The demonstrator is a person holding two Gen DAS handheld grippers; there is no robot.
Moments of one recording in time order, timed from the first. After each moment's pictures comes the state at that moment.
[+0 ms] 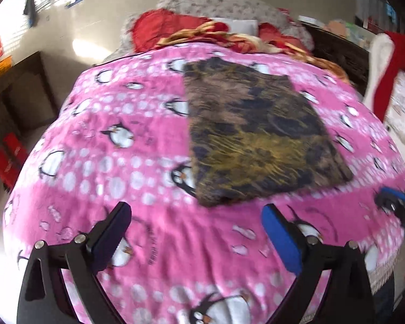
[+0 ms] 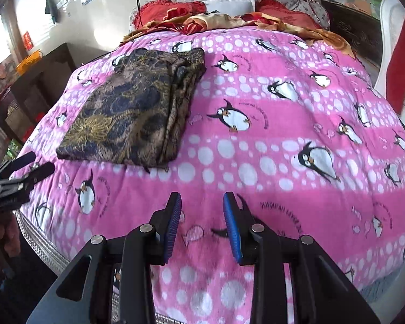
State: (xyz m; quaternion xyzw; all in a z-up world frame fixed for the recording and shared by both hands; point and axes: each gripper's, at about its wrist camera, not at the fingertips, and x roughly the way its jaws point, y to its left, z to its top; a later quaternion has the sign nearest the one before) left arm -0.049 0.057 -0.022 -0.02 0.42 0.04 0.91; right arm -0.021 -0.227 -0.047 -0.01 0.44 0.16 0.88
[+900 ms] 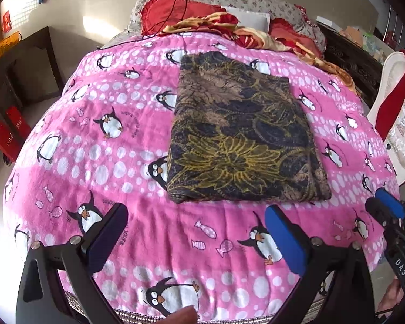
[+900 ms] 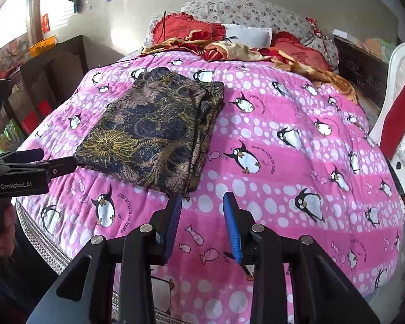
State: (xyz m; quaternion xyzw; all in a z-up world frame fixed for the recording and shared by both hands) left arm -0.044 0.031 -0.002 -0.07 0.47 0.04 0.88; right arm -0.031 -0.195 -0.001 -0.08 0.38 0.16 0.91
